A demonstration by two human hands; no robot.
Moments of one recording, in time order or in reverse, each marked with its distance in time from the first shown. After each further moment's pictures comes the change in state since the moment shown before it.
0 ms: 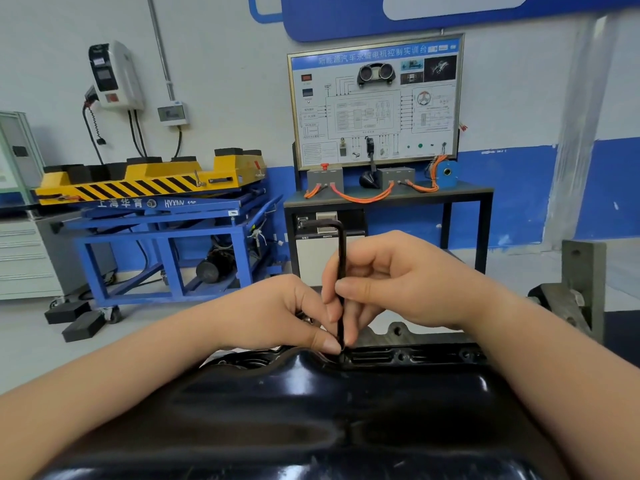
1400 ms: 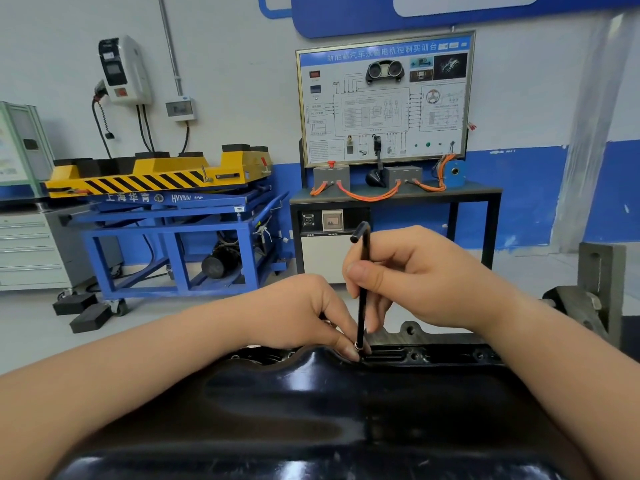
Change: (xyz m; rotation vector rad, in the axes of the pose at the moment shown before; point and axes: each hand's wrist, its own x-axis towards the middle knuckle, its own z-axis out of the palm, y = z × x) left_hand 0.007 0.005 0.005 0.134 -0.022 -0.063; right_hand 0.004 0.003 0.004 -0.102 0.163 -0.137
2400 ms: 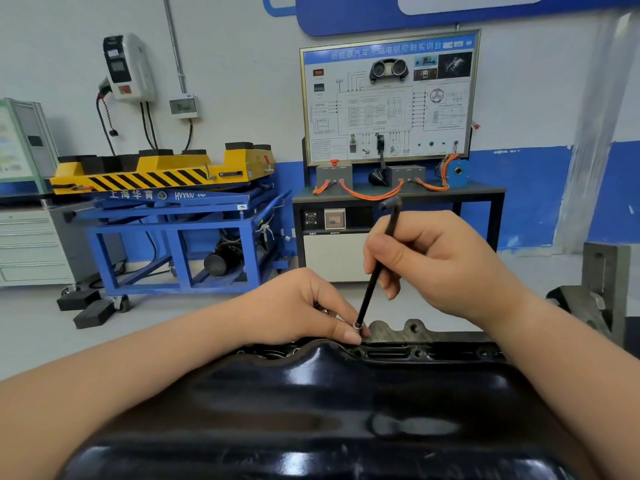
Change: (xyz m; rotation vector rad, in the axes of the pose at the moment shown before) left_hand -0.006 -0.014 0.001 -0.169 0.159 0.000; right_hand -0.001 0.001 -0.002 -0.023 0.221 -0.107
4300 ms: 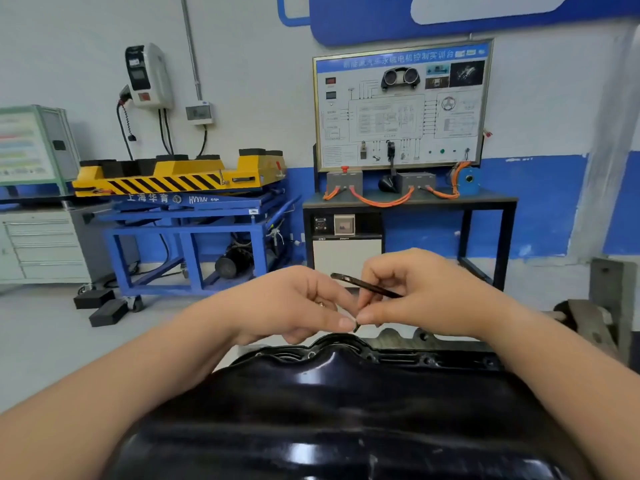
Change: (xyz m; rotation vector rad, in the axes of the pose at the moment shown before) left_hand -0.020 0.016 -0.019 -0.190 -0.098 -0.099; right_hand 0.005 0.003 0.003 -0.318 -0.302 0.184
